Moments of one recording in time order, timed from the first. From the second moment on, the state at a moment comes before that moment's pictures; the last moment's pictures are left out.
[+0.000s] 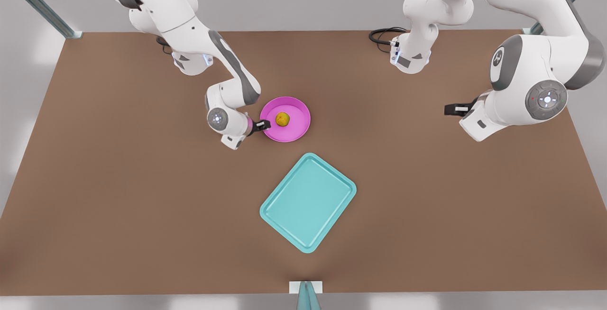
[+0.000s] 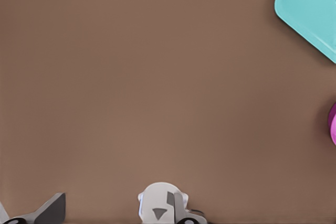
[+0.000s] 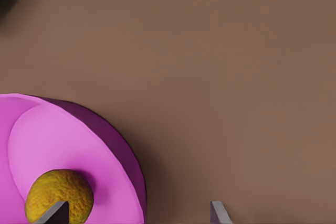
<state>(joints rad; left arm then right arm) -0.19 0.23 0.06 -1.32 0.04 1.12 -0.05 0.52 0.34 0.09 -2.21 0.48 2.37 0.03</state>
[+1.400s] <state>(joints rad) -0.19 0.23 0.06 -1.32 0.04 1.09 0.07 0.52 0.38 0.11 -2.14 0.50 2.35 0.03</state>
